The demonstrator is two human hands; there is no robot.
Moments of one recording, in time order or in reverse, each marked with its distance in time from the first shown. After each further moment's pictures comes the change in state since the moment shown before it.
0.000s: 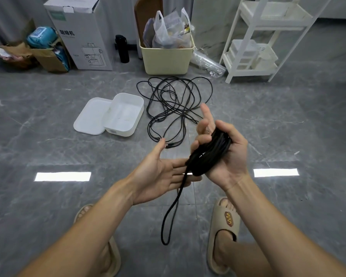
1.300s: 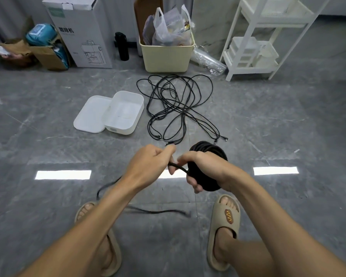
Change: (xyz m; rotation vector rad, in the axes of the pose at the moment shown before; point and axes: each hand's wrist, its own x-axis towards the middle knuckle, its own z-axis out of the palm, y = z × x) left_hand -0.016 0.012 0.016 0.992 0.709 0.312; right_hand -0.002 0.006 0.003 -1.289 0.291 0.655
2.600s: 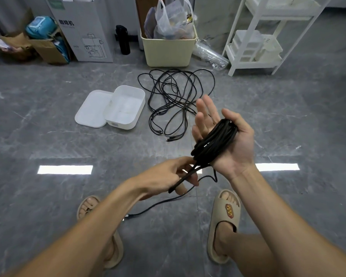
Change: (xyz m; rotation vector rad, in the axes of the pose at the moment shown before) left_hand -0.004 -0.016 0.020 -0.225 -0.585 -0.013; right_hand -0.002 -0.006 -0.009 1.309 -0.245 -0.624
